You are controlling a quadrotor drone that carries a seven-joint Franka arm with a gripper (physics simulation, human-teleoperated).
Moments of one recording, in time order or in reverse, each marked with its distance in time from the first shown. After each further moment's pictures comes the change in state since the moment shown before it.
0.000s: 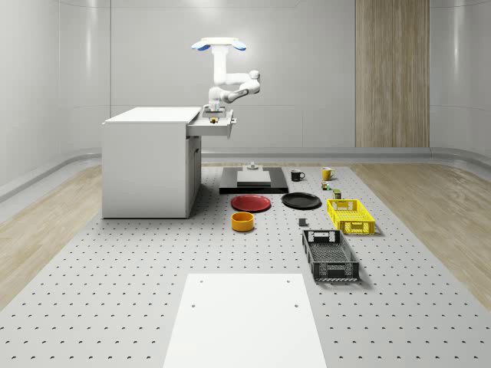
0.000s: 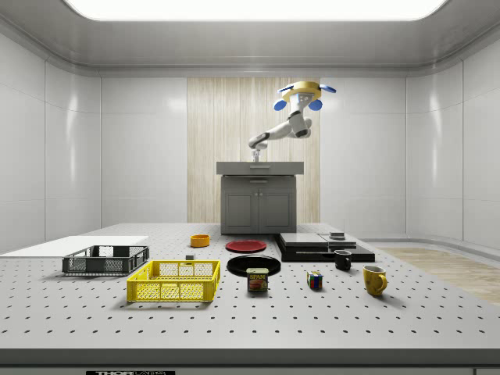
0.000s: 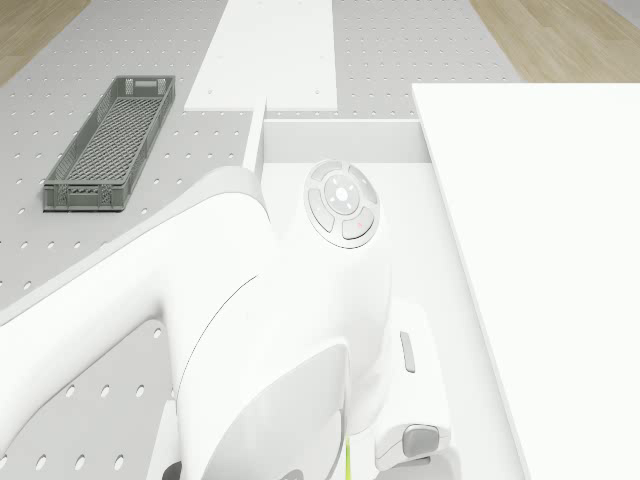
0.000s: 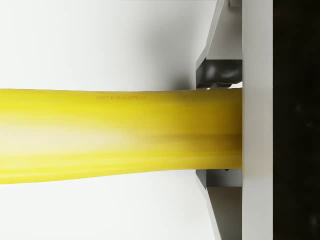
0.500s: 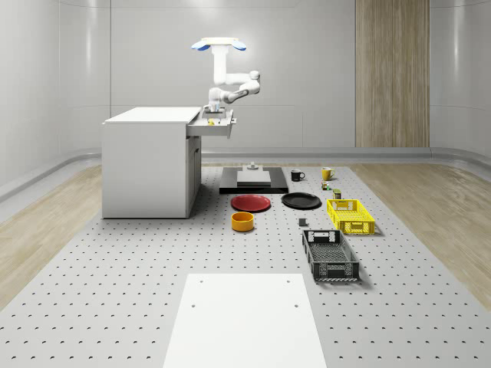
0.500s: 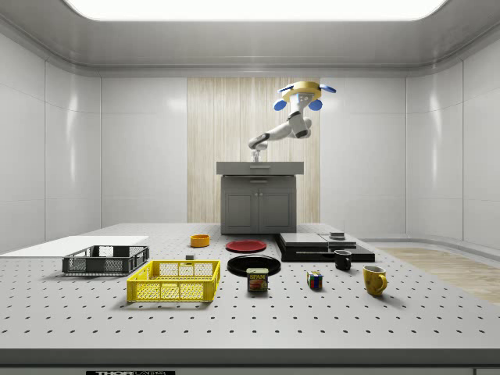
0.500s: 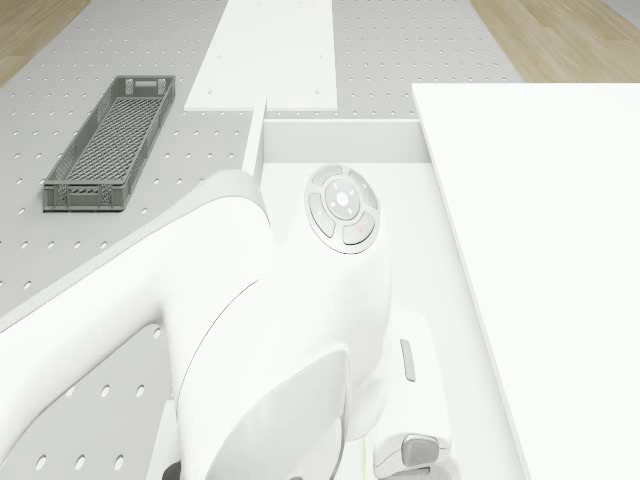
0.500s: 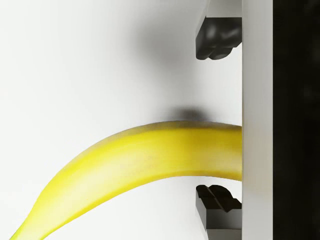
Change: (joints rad) arm -0.006 0.007 -0.012 -0.005 -0.001 -0.017 0.035
